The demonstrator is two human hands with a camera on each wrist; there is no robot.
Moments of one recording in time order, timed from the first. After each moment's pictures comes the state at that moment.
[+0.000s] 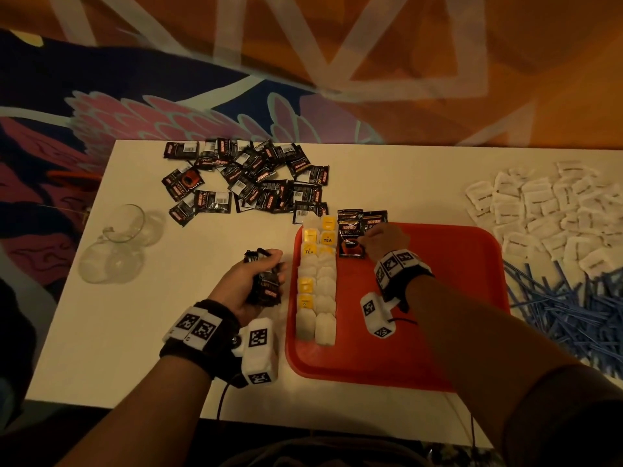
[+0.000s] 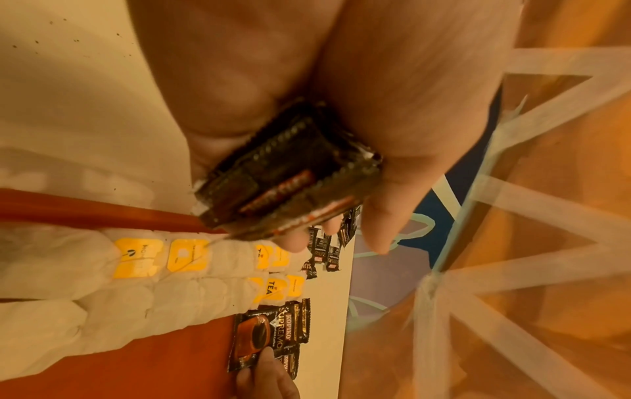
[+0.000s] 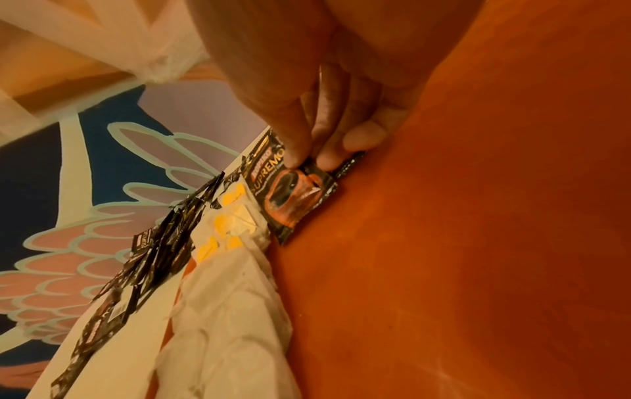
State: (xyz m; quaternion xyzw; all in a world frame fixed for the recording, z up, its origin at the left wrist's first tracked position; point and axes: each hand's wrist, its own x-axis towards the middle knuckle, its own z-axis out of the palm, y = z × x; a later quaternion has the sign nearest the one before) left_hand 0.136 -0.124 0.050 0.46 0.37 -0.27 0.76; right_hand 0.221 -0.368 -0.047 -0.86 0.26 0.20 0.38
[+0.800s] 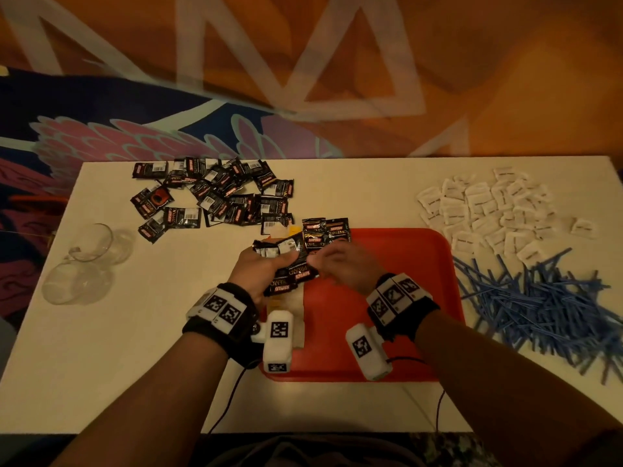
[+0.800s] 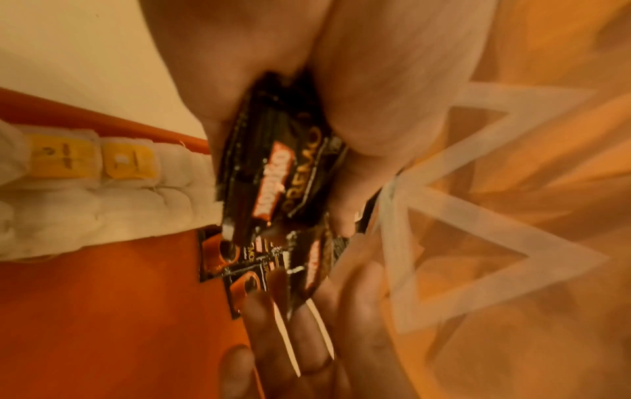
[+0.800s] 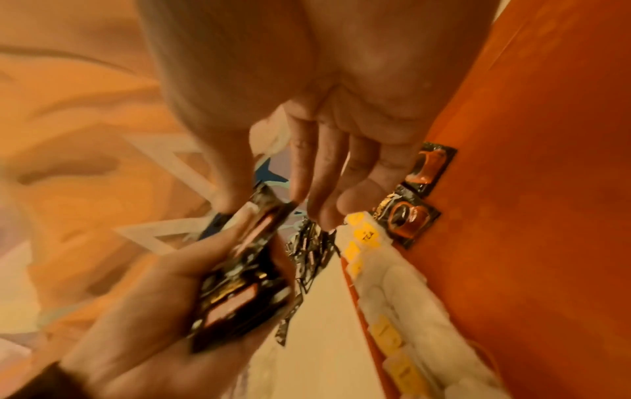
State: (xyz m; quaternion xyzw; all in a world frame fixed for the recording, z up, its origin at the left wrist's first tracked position) left_hand 0.155 -0.195 0.060 0.61 0.29 -0.24 0.70; right_hand 0.155 -0.381 0.056 -0.78 0.05 0.27 0.55
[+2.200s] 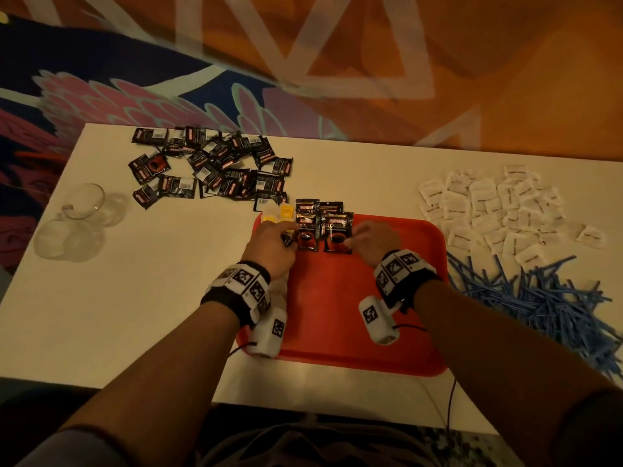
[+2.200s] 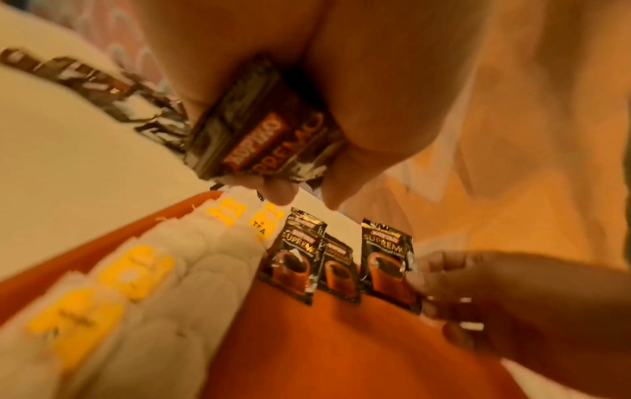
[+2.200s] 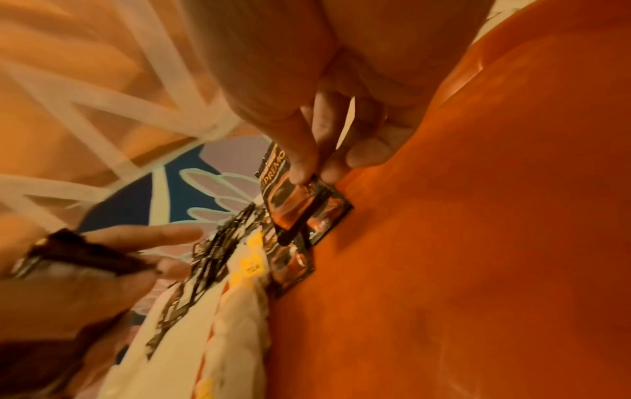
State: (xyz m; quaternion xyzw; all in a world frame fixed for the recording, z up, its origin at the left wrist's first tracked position) left_hand 0.150 -0.237 0.040 0.92 0.09 -0.18 0.34; right_hand 0.181 -0.445 0.007 -0.90 0.10 0.24 0.36
